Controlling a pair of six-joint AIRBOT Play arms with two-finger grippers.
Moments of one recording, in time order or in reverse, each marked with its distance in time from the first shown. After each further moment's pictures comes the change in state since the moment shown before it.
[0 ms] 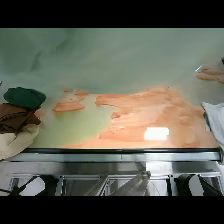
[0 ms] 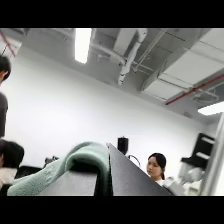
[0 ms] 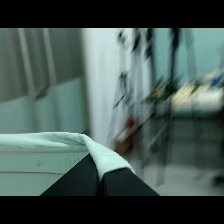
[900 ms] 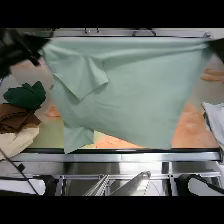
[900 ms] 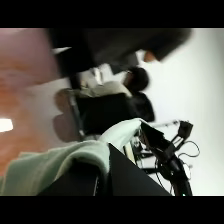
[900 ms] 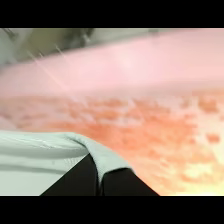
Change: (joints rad) left arm -0.312 -0.528 -0.013 0.800 0.356 -0.121; right arm 0.329 -0.612 -0.210 -0.321 -0.101 -0.029
